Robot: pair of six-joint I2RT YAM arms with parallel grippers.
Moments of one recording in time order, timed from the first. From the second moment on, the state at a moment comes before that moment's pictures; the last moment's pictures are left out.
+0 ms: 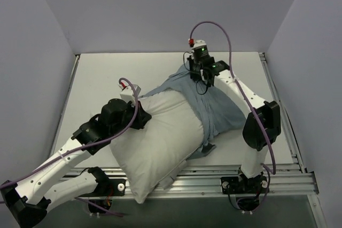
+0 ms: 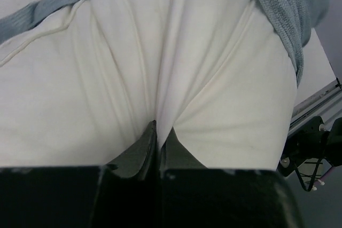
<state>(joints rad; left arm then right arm) -0.77 0.90 0.90 -0.45 -0.08 -0.51 0.49 1.83 1.62 -0.49 0.19 0.18</state>
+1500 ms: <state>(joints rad) -0.61 1.23 1.13 -0.35 -0.36 -0.41 0.59 1.18 0.91 -0.18 0.00 0.42</state>
